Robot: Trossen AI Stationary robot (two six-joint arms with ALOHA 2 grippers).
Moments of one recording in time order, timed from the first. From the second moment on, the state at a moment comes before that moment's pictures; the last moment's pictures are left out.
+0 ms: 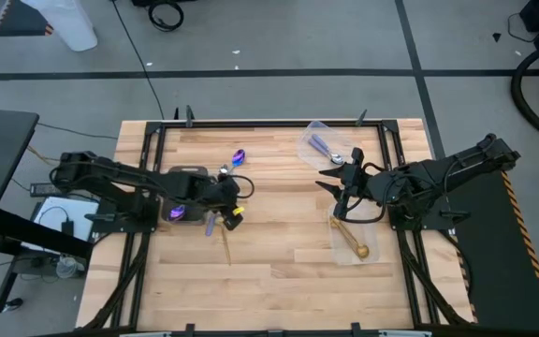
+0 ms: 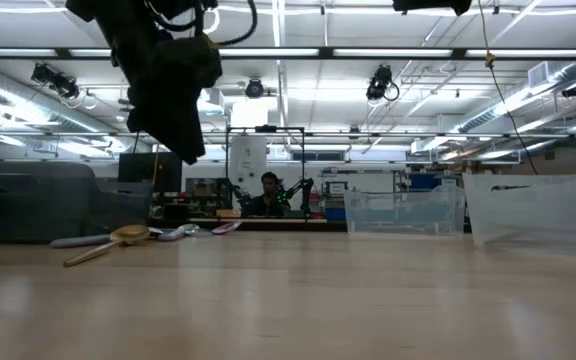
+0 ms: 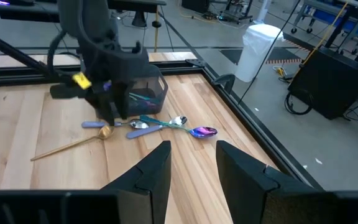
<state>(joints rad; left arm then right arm) -0.08 1.41 0.90 -0.53 -0.21 -0.66 0.34 1.02 0.96 -0.37 0.71 0.15</state>
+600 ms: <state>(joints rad) -0.23 1.55 0.90 -0.59 -0.02 -0.11 0.34 1.02 0.96 -0.38 0.70 0.15</state>
